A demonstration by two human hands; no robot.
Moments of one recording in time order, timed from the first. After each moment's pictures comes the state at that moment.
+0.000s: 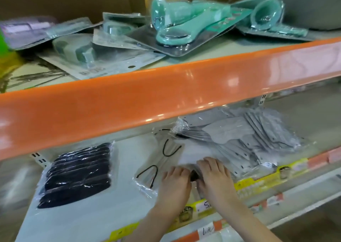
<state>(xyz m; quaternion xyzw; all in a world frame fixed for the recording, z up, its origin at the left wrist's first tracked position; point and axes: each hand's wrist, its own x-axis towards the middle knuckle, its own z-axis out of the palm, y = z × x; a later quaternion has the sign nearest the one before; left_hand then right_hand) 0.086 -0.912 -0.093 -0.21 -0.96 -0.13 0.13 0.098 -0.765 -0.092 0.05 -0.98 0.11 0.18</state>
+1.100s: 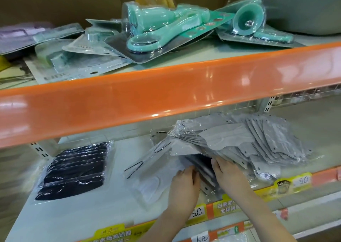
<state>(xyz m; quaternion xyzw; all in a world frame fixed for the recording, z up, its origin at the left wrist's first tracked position) 0.084 -0.845 -0.087 -0.07 -0.92 -0.37 0.06 0.063 -0.696 -0.072 0.05 -0.96 0.26 0.12</state>
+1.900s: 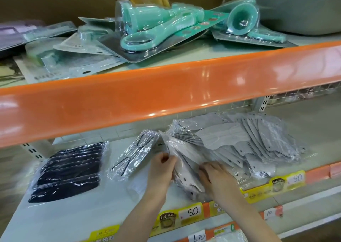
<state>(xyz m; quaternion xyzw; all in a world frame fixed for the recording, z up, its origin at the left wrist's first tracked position) 0.079 -0.877 -0.011 0.14 -0.74 -0.66 0.00 0.084 -0.712 -0.076 0.05 -0.98 0.19 0.09</state>
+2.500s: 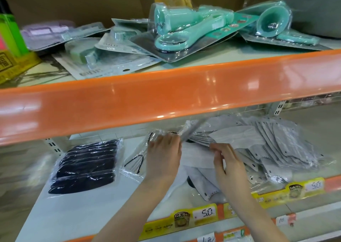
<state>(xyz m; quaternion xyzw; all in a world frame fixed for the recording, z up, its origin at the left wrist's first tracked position) 0.054 -0.919 0.002 -0.11 -0.93 -0.09 0.33 0.080 -0.743 -0.032 0.11 -0.85 0.40 0.32</state>
